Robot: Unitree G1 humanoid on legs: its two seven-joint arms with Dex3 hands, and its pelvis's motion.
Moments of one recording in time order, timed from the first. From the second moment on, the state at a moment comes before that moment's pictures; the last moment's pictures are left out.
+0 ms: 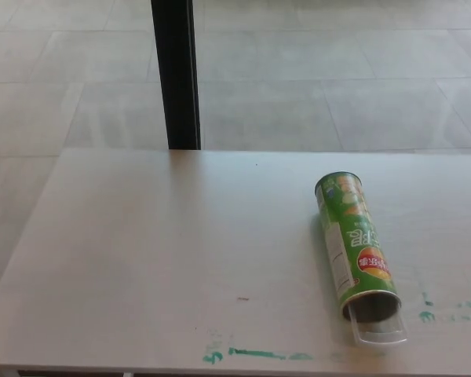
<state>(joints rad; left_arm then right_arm) 0.19 0.65 0.28 1.07 -0.05 -0.14 -0.27 0.22 -0.68 -0.36 1.09 0.01 -0.25 0.15</state>
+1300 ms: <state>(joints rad) 0.19 0.65 0.29 1.09 -0.06 -0.16 -0.30 0.12 -0.76 -0.48 -0.14 0.14 -0.21 0.20</state>
